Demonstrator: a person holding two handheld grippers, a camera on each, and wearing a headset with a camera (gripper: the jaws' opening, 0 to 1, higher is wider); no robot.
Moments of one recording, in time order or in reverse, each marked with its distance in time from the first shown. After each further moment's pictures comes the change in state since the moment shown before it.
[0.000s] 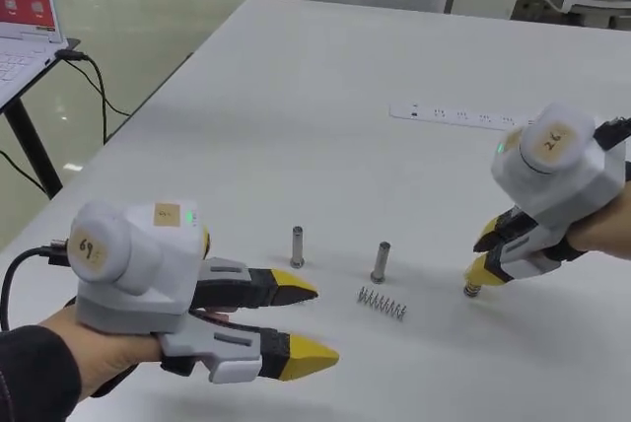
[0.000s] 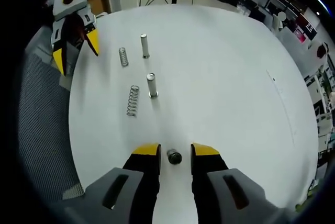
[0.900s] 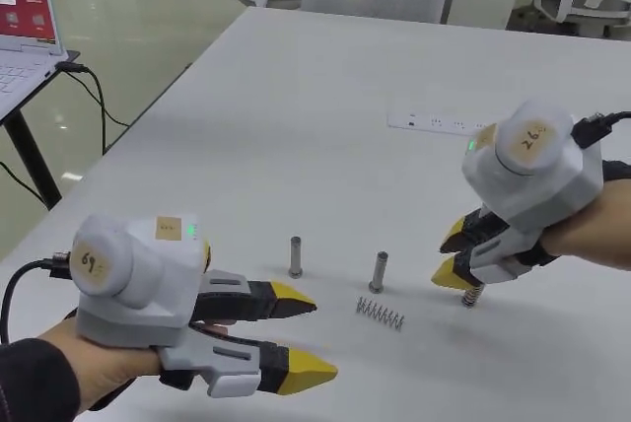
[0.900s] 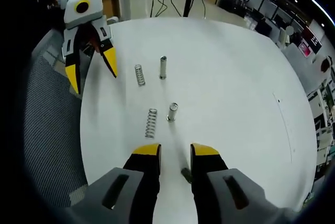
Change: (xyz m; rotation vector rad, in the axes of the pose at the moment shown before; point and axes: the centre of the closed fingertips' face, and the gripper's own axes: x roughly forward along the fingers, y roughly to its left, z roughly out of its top) left arm 0.001 -0.002 -0.001 0.002 0.011 -0.004; right arm -0.005 0.027 0.037 -0.072 -0.064 0.026
